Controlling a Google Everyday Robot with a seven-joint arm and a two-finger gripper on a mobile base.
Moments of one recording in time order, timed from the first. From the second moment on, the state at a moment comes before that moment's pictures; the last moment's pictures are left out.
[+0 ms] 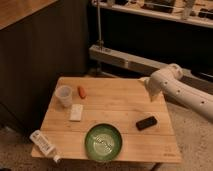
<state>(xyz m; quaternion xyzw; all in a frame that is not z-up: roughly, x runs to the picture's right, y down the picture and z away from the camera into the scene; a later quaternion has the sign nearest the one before) 0.248 0.001 0.830 -0.09 -0.04 -0.24 0.97</state>
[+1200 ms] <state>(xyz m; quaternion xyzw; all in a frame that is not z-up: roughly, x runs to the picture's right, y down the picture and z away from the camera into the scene) 0.240 0.066 0.808 -0.10 -0.05 -0.19 0.97</state>
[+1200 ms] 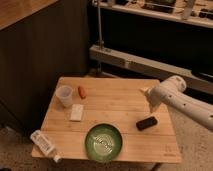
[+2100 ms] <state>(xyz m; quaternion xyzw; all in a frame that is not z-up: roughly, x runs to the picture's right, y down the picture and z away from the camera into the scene) 0.220 0.095 0.801 -0.11 -0.04 -0.20 0.97</state>
